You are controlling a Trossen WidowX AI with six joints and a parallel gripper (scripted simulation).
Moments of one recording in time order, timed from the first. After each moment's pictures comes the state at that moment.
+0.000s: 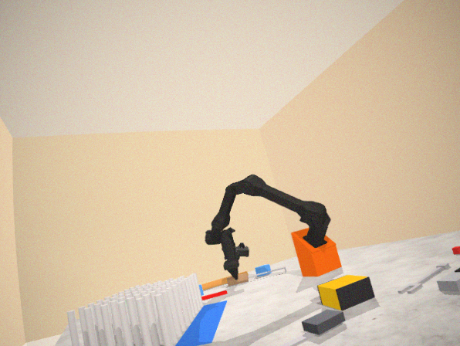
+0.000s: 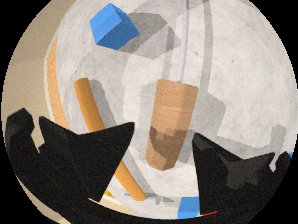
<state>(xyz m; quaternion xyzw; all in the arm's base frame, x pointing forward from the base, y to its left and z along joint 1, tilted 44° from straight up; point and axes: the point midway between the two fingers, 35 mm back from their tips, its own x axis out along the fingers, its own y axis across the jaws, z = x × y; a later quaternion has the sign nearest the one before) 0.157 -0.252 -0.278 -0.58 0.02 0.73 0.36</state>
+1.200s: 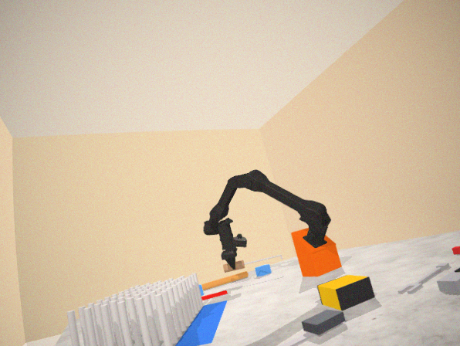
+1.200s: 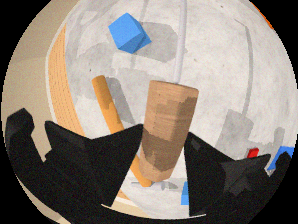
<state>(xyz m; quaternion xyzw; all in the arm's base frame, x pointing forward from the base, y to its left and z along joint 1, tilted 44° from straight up) 0.154 -0.279 -0.247 -0.59 0.02 0.73 0.35</state>
